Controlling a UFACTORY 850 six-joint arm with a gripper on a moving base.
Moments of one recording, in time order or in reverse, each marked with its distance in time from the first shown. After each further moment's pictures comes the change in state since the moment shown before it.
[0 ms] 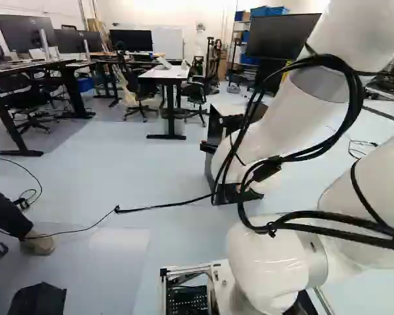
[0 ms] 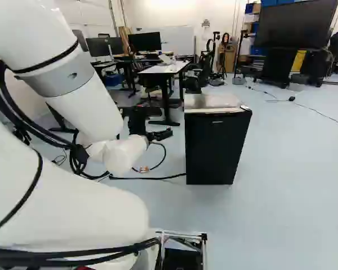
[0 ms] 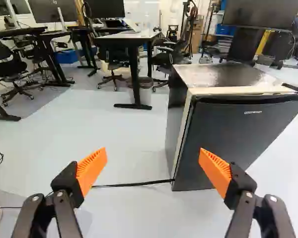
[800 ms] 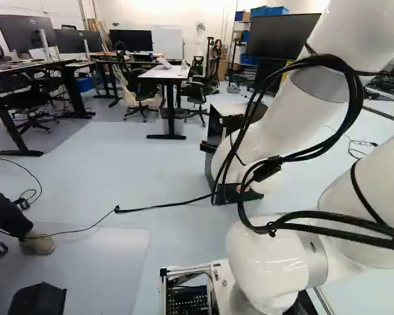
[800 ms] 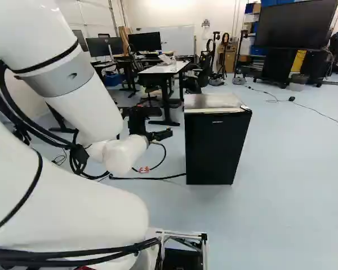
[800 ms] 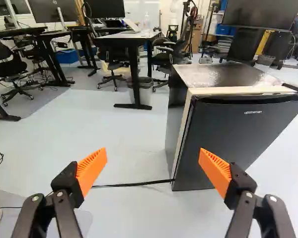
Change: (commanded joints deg) arm 0.0 0.0 0.0 0.0 0.0 0.0
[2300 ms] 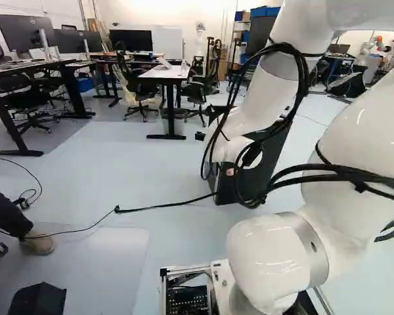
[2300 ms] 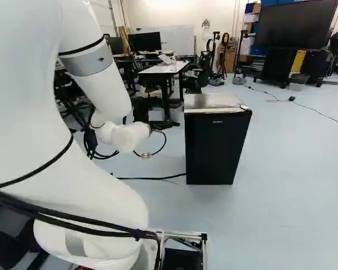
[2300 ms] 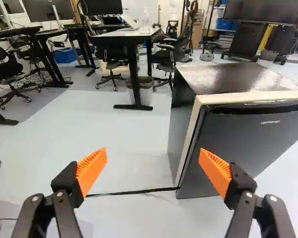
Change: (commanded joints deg) arm 2.9 -13.9 -12.8 4.1 0.0 0.0
